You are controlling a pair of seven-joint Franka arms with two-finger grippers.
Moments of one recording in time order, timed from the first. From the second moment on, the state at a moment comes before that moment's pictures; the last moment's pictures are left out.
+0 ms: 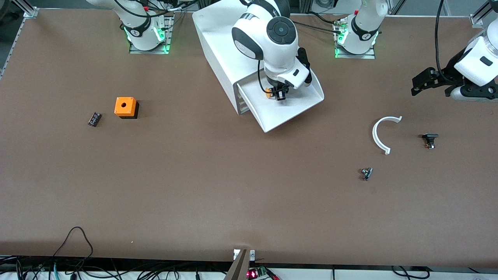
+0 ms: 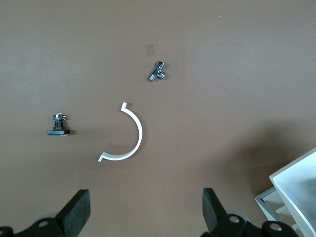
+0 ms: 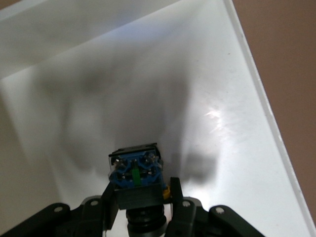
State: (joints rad) left arm 0.13 -0.08 -0.15 -1.73 -0.02 1.62 -0.01; right arm 0.89 0.74 0.10 -1.07 0.04 1.82 -0.77
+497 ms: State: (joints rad) left arm 0.12 0.00 -0.17 -1.75 -0.06 1.74 -0.06; right arm 0.86 0.68 0.09 -1.03 -0.02 1.82 -0.71
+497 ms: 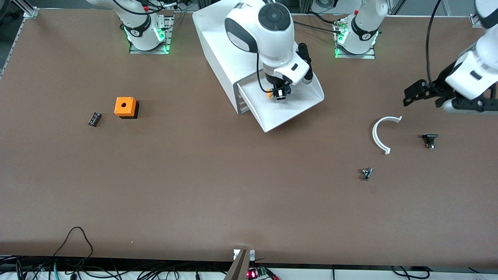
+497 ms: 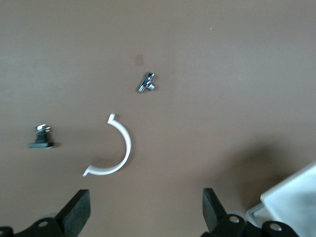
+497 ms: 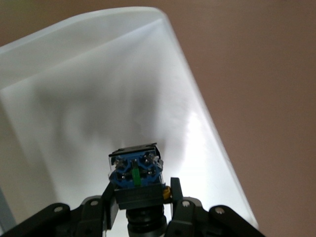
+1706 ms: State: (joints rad) left arm -0.14 0.16 -0.39 -2.15 -0.07 2.40 -0.82; right arm 0.35 0.37 0.07 -1.52 -0.09 1.78 0.10
